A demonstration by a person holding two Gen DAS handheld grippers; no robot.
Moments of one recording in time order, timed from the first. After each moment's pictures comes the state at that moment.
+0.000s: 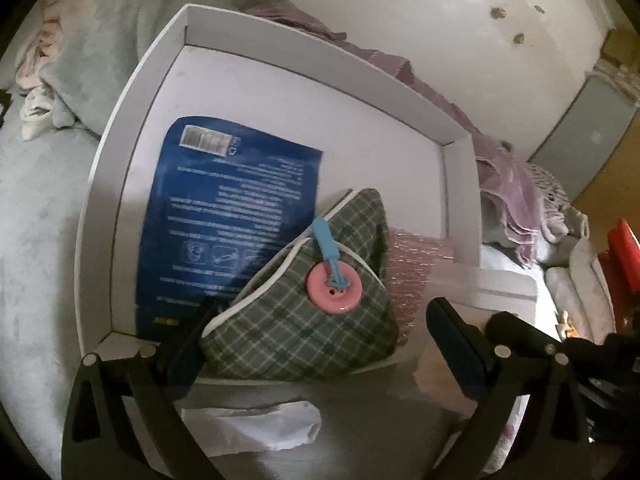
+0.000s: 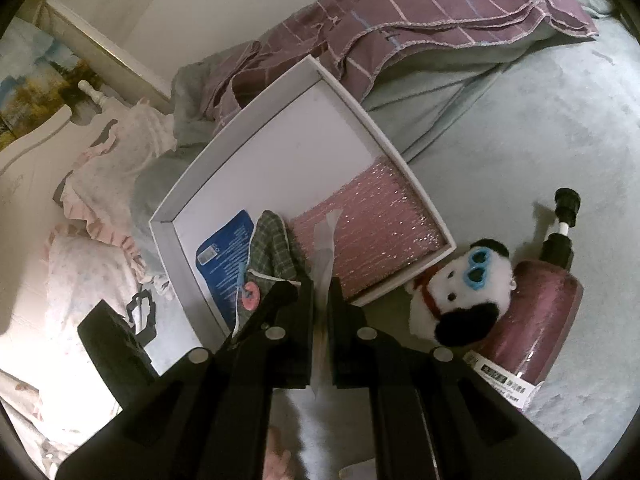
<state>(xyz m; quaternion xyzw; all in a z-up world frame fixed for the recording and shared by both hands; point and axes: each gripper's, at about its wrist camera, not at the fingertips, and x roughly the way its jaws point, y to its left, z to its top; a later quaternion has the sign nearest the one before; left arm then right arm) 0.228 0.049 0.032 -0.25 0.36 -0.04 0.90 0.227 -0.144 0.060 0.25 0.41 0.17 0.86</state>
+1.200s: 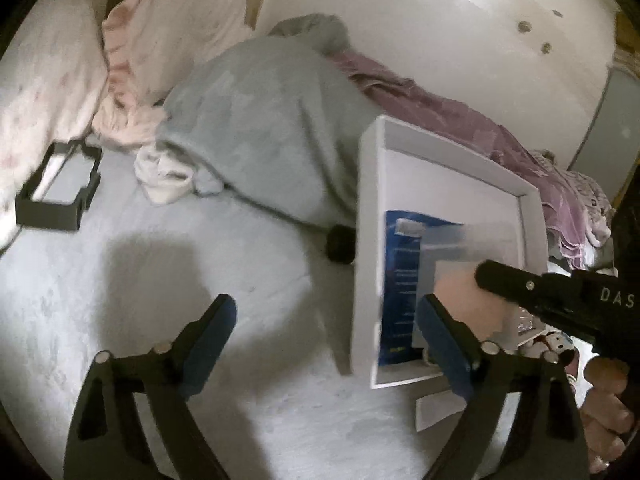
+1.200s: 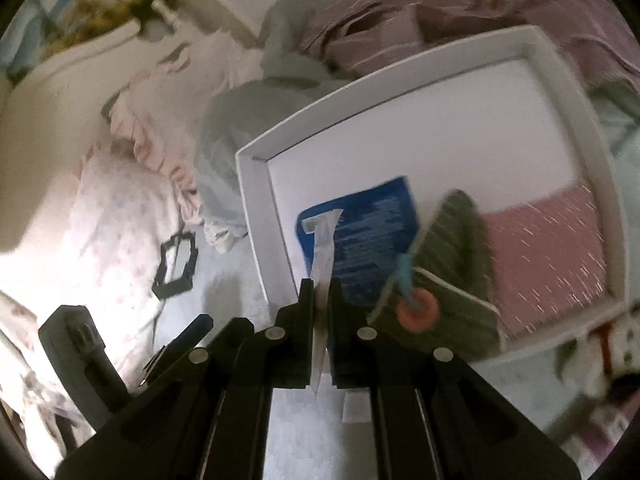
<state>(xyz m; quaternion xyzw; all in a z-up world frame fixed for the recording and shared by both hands) 0.179 0.171 0.065 -0.19 0.35 0.07 0.91 0.258 -0.019 0.069 0.14 0.42 0.31 0.84</state>
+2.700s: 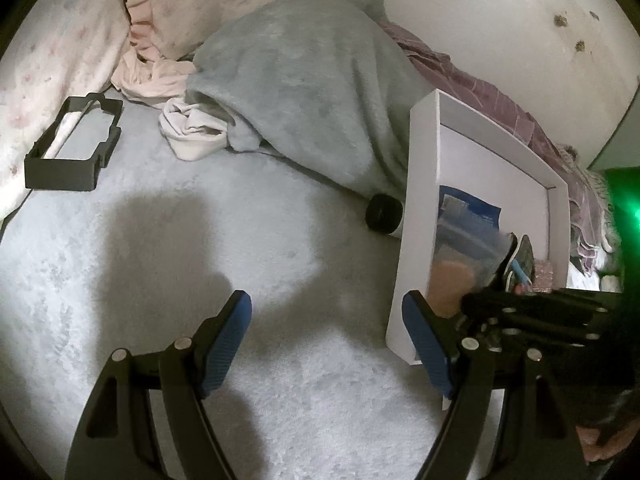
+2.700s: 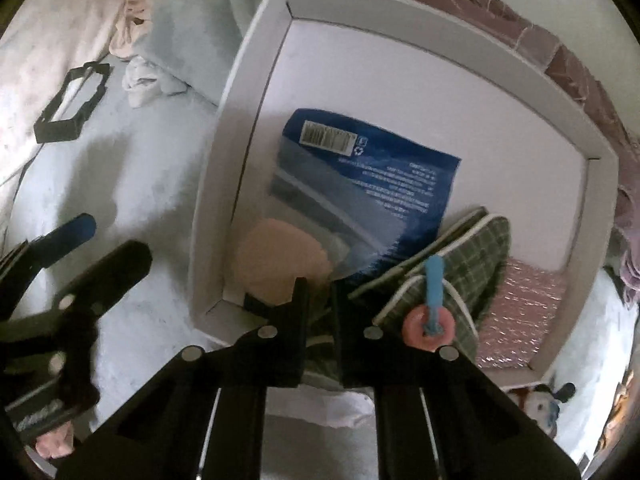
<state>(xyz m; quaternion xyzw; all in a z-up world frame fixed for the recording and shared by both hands) 0.179 0.193 0.054 -0.21 0.41 0.09 0.88 0.250 0.063 0.046 -0.21 0.48 0.20 0.83</state>
